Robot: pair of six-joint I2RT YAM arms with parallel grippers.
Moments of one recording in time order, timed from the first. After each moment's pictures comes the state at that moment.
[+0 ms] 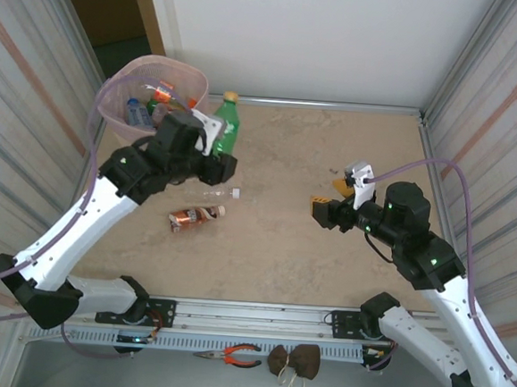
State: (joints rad) left arm -0.64 1.24 1.50 -0.91 -0.05 -0.21; right arm 0.55 0.70 0.97 -0.59 -0.23 0.09
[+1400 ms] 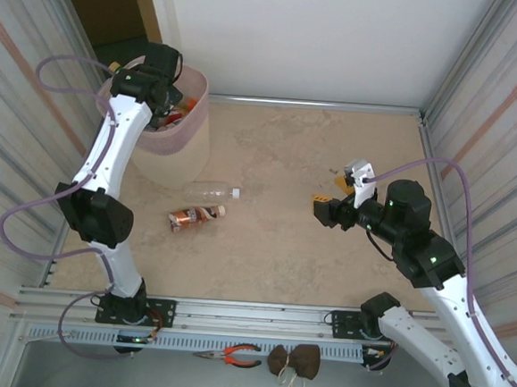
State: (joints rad) left arm -0.20 1.82 2.06 -1.18 -0.37 -1.05; right arm 0.52 0.71 0.97 -0.58 -0.24 0.02
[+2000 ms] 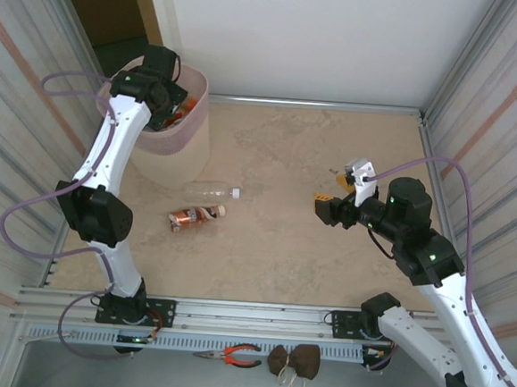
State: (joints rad) left arm -0.18 1.83 2.03 -1.14 -0.22 -1.17; right arm 0.48 0.72 0.97 -0.58 -0.27 -0.01
